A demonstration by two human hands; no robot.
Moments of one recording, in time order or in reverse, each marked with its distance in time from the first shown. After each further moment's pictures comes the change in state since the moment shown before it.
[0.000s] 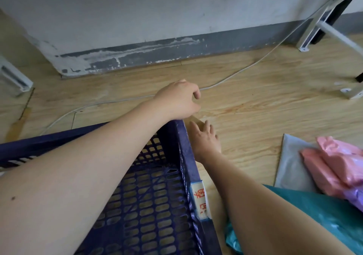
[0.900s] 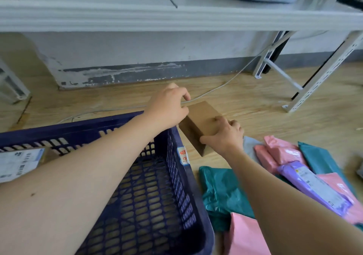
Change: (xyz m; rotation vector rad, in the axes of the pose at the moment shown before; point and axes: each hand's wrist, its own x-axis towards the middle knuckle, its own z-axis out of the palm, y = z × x) left_hand -0.130 0.046 -0.047 -0.160 0.238 0.124; right_hand -0.161 0.027 -0.096 0.222 0.368 0.235
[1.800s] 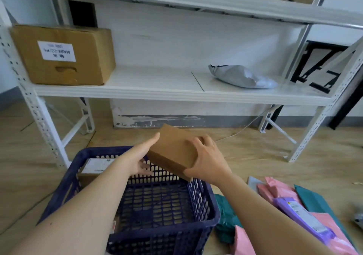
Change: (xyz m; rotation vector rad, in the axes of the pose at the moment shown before) left_hand -0.207 -0.021 -0.139 -1.058 0.005 -0.822; right_hand -0.211 -0.106 -0.098 -0.091 -0.032 -0.667
